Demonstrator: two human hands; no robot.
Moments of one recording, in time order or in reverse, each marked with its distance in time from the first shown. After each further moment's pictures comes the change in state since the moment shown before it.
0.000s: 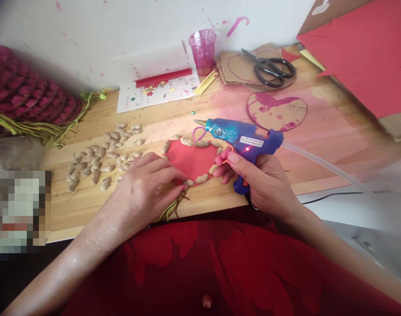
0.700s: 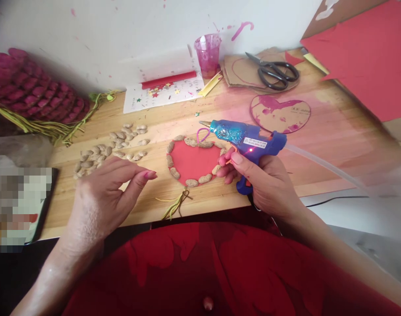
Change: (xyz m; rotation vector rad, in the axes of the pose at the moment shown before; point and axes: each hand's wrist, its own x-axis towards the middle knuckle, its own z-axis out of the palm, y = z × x) left_hand -0.033 -0.017 -0.020 0.057 0.283 -0.143; right_hand 0.000 -0.001 0.003 -0.009 0.027 0.031
